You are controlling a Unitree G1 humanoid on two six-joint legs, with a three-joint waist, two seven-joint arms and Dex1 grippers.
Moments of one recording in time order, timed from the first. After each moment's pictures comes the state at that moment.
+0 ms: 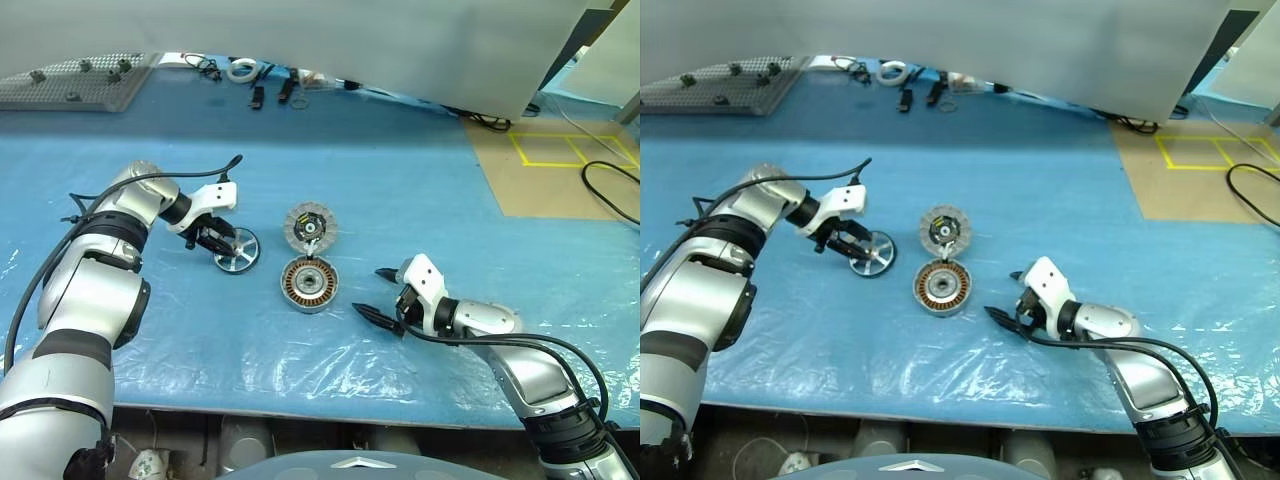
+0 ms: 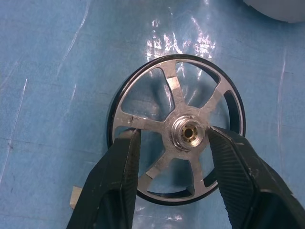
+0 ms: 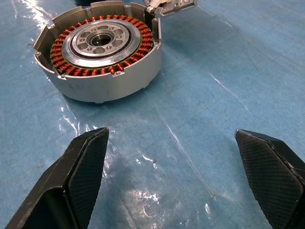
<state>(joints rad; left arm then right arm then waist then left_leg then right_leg) -1.14 0.59 -0.37 1.18 0.22 -0.10 -1.50 -0.05 -0.55 0.15 -0.32 0.22 0.49 0.72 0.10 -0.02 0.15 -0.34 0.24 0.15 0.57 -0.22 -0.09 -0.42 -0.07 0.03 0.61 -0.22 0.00</state>
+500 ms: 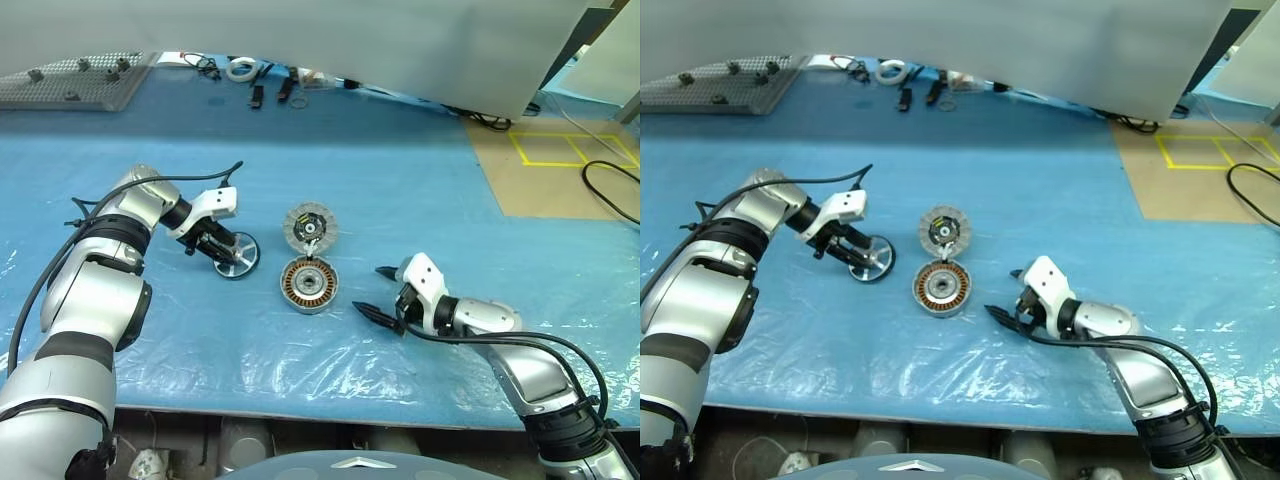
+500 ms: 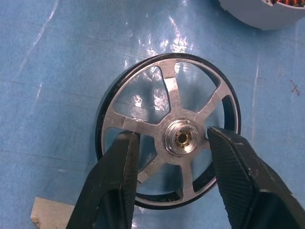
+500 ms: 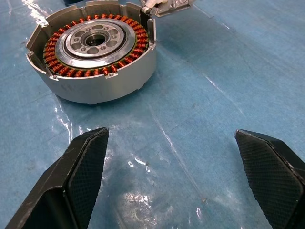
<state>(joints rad) -1.12 0.59 -0.35 1.15 0.22 -0.03 -1.58 -0.06 -0.55 0.16 -0.31 0.20 0.49 0.72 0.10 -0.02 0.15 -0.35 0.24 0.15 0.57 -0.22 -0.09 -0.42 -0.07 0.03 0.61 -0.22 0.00</state>
